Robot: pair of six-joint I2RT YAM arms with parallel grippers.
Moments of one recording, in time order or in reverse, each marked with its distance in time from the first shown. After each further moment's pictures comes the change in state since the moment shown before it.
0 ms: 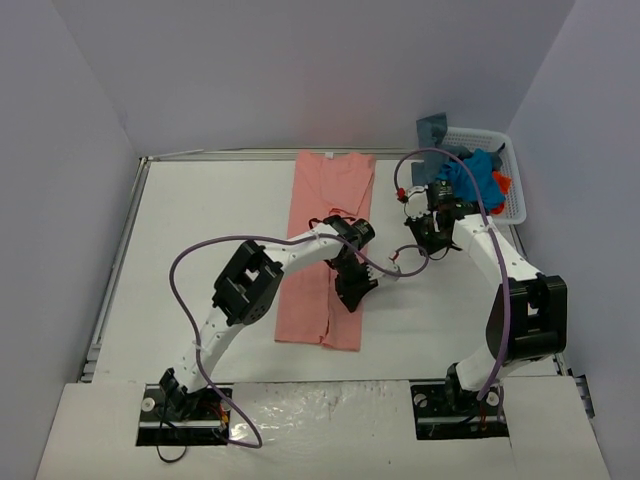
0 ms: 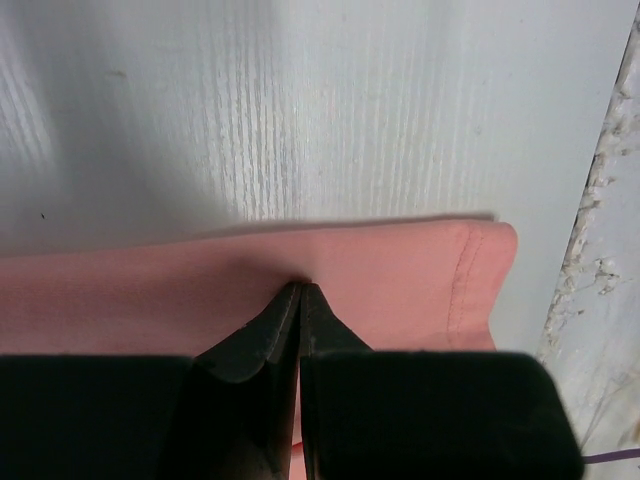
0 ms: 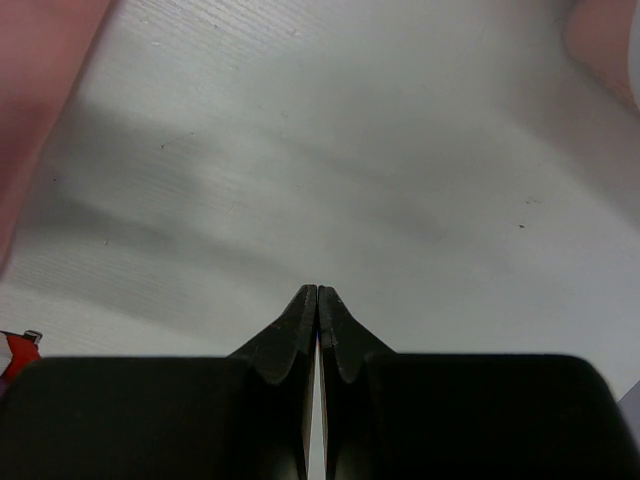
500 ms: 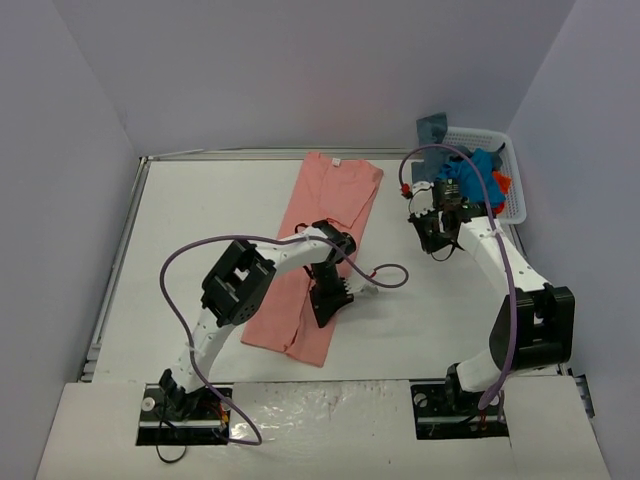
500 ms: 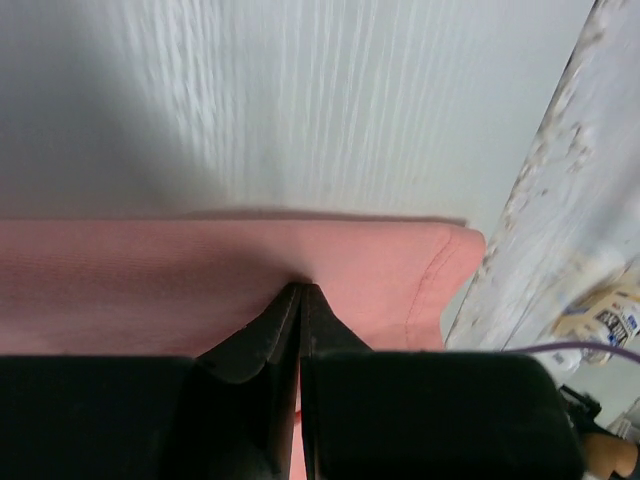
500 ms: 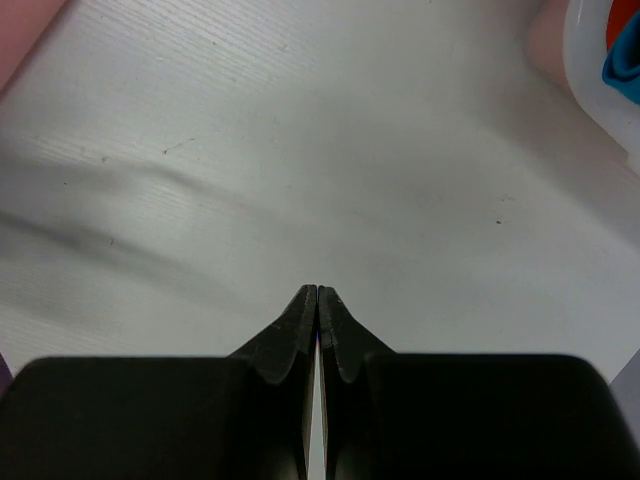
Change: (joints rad) left arm 0.029 -0.102 -0.224 -0.188 -0.096 0.070; right arm -0.013 -0.063 0.000 0.000 -0.004 0.000
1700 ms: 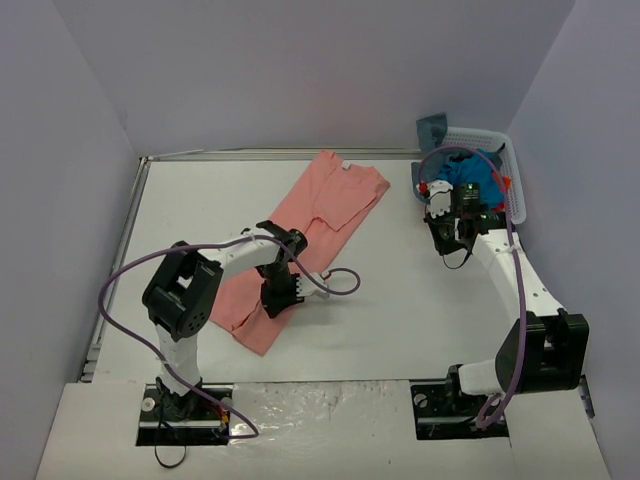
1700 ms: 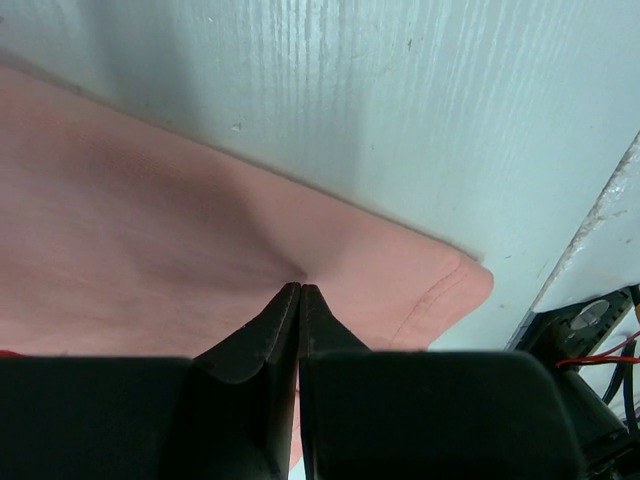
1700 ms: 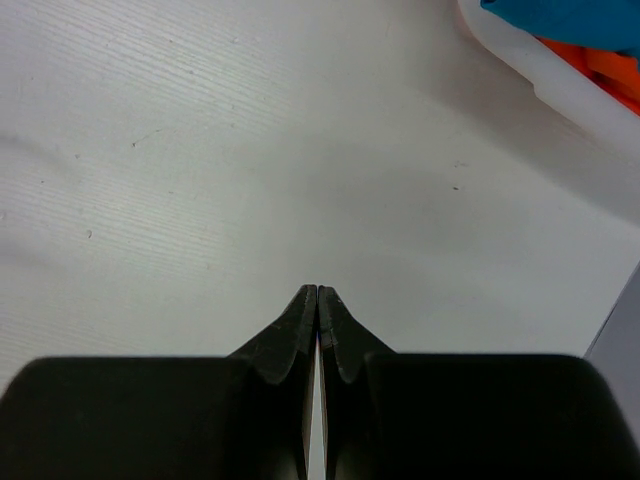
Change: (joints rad) left arm 0.176 -0.337 -0.404 0.127 -0.227 0.227; right arm -0.072 -0.126 -0.059 0.018 0.003 0.005
